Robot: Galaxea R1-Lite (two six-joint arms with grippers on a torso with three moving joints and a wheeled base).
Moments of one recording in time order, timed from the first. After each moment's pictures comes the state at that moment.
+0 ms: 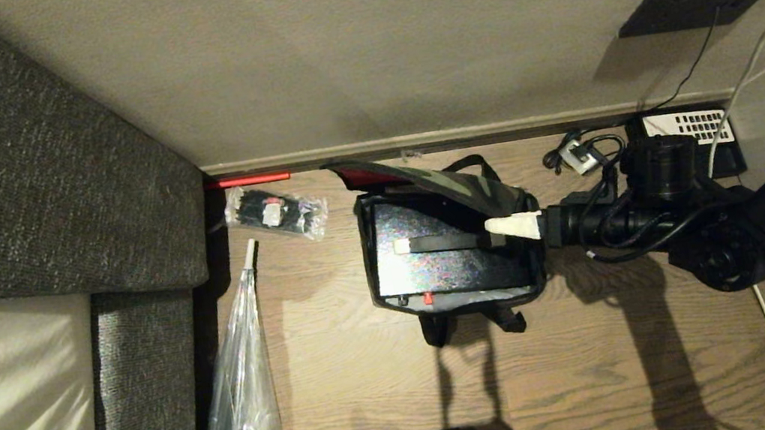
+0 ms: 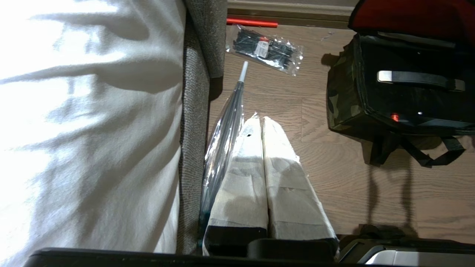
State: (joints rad) left arm 0.00 0.00 0.00 -0.13 0.00 -0.01; right arm 0.21 2.07 -0.93 -0.93 0.69 0.25
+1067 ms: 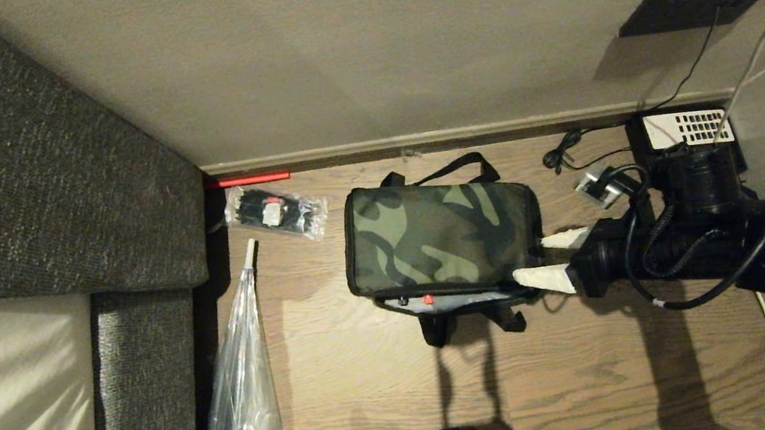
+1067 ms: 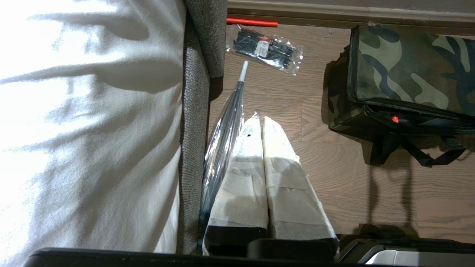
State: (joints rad) left arm 0.00 0.00 0.00 -0.13 0.00 -0.01; right arm 0.24 1.84 -0.74 -0.65 0.56 -0.17
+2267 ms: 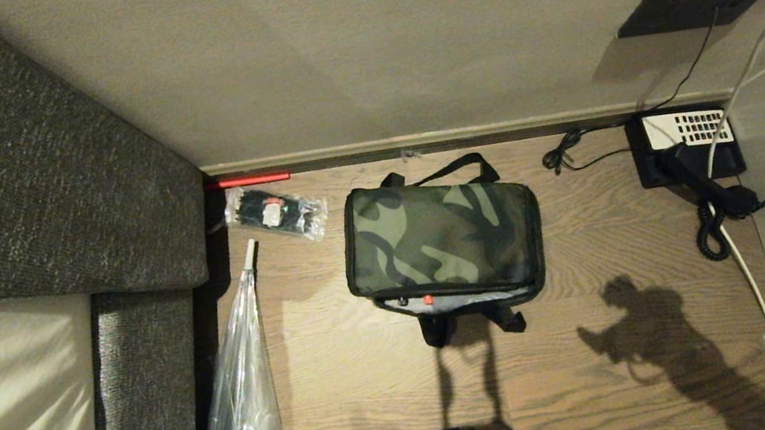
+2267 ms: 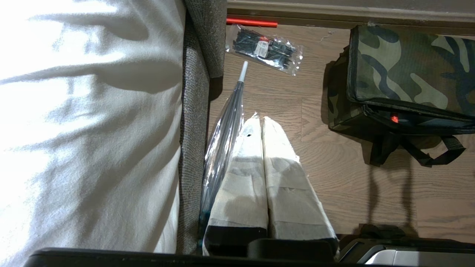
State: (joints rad) left arm 0.00 0.00 0.00 -0.13 0.00 -0.01; right arm 0.21 0.76 -0.45 0.06 0.13 -0.10
